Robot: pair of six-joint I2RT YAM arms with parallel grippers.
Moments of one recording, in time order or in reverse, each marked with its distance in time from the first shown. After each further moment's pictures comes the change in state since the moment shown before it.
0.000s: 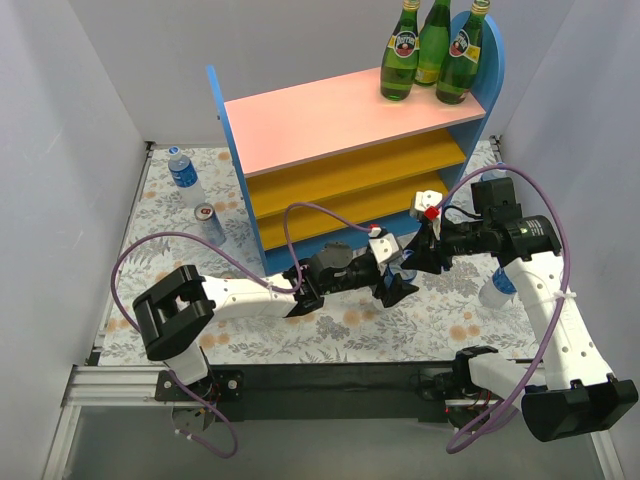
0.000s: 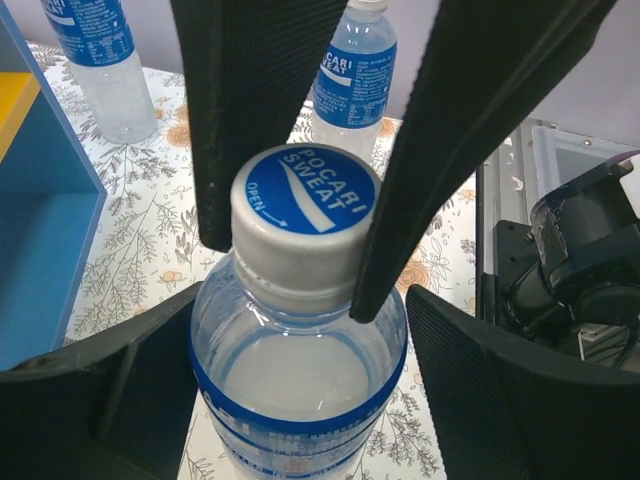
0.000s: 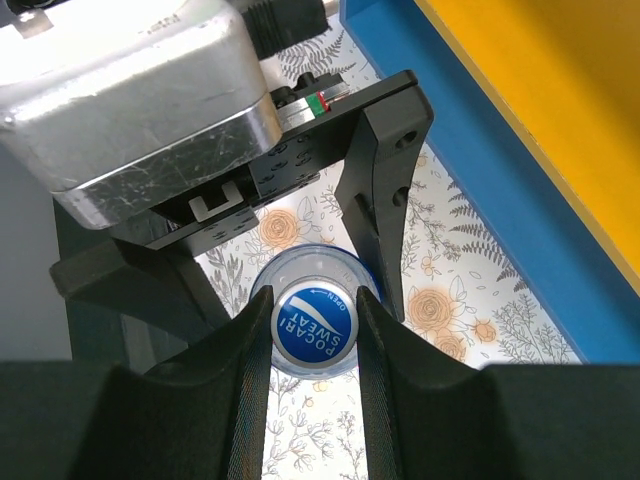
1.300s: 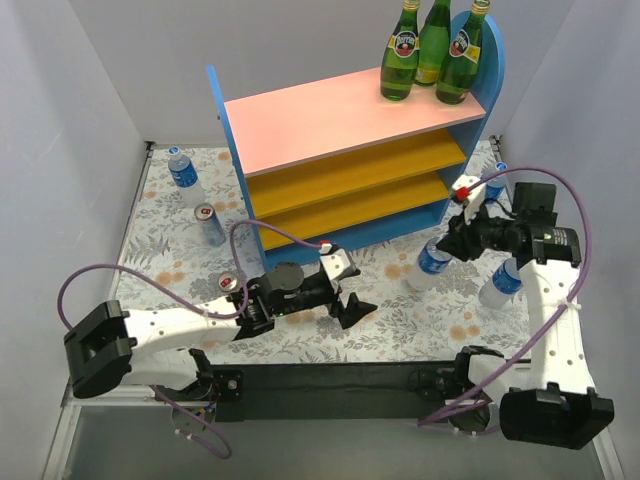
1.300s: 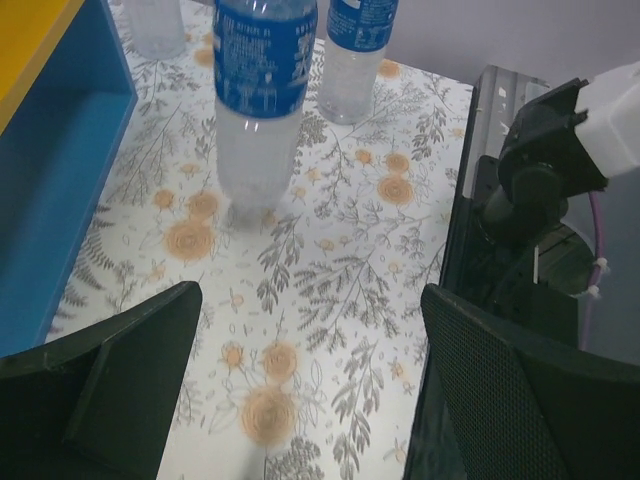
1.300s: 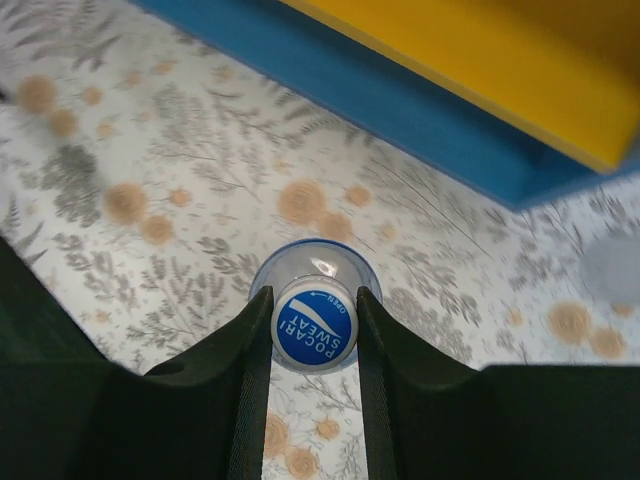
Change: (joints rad) left arm -0.004 -0.484 -0.327 -0.214 -0.101 -0.056; right arm -0.376 -0.024 -0.064 0.111 0.178 0.117
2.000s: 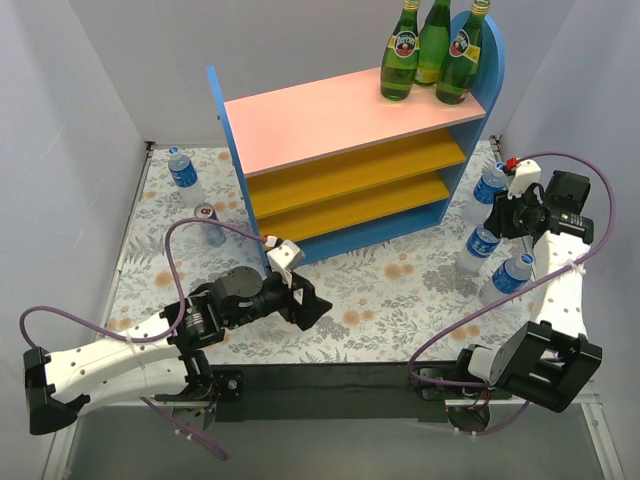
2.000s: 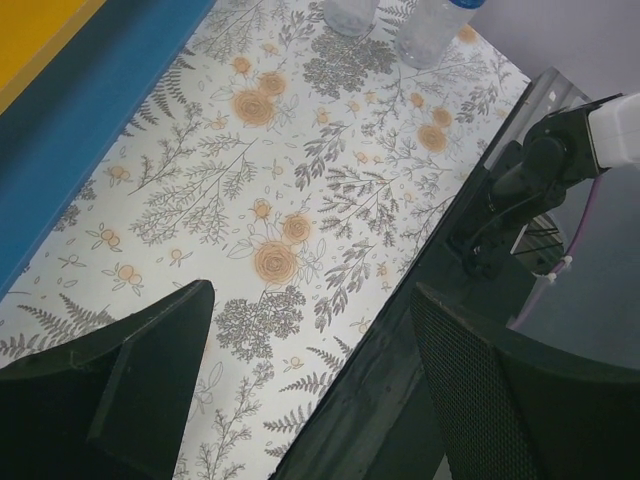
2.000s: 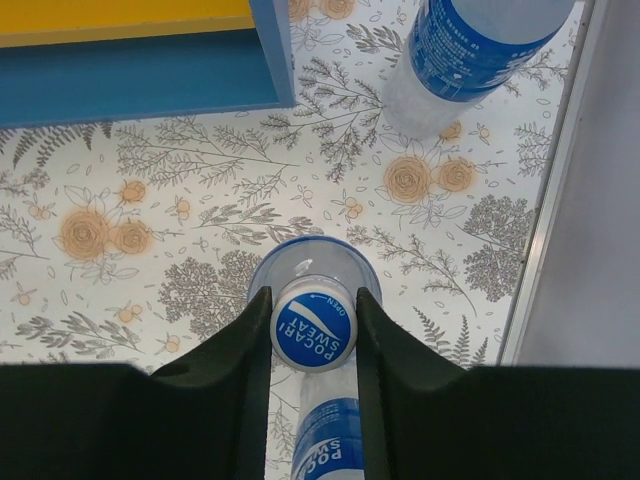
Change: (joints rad) left arm 0.000 -0.380 0.082 -0.661 -0.225 -0.254; right arm -0.208 0.180 -0.025 0.274 0.292 0.255
